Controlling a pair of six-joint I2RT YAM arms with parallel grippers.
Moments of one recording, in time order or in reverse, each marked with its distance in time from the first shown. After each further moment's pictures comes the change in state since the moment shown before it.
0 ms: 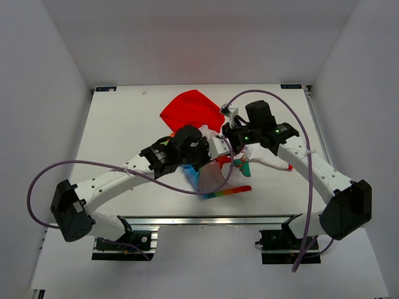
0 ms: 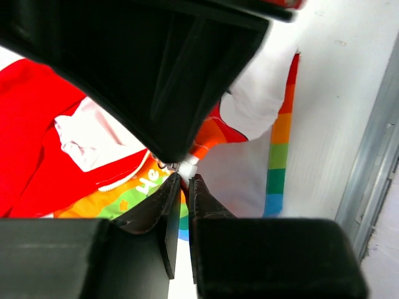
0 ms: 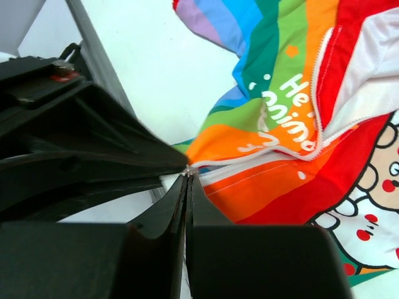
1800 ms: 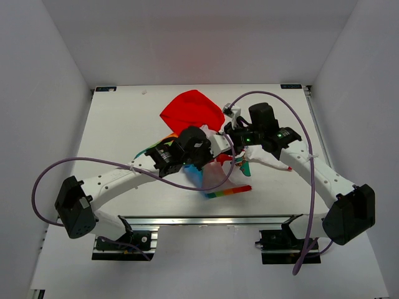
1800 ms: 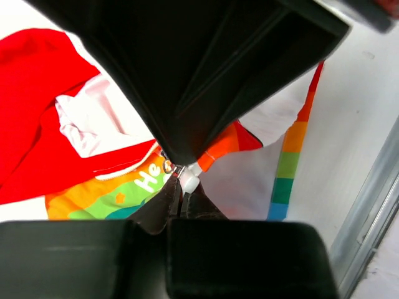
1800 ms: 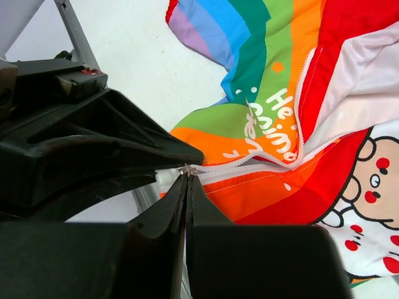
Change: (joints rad) left arm -0.006 0.043 -0.005 0.035 -0.095 -0.089; right arm -0.006 -0.046 -0.068 0.099 0.022 -0.018
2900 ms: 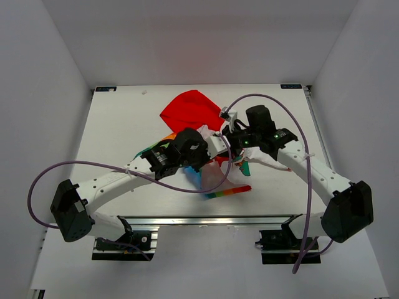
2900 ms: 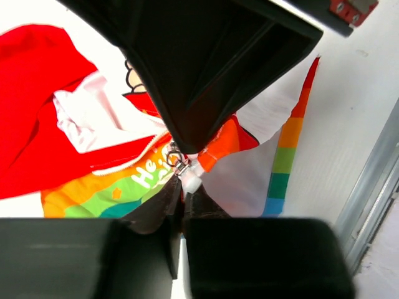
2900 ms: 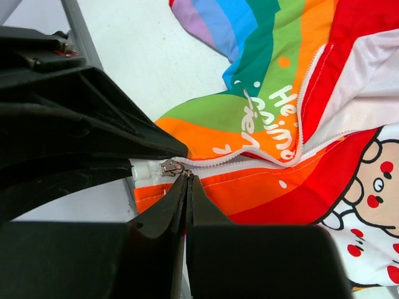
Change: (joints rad) left arm 0.004 -0.051 -0.043 0.009 0.008 -0.010; right arm 0.010 0.024 -0.023 0.015 -0.011 -0.058
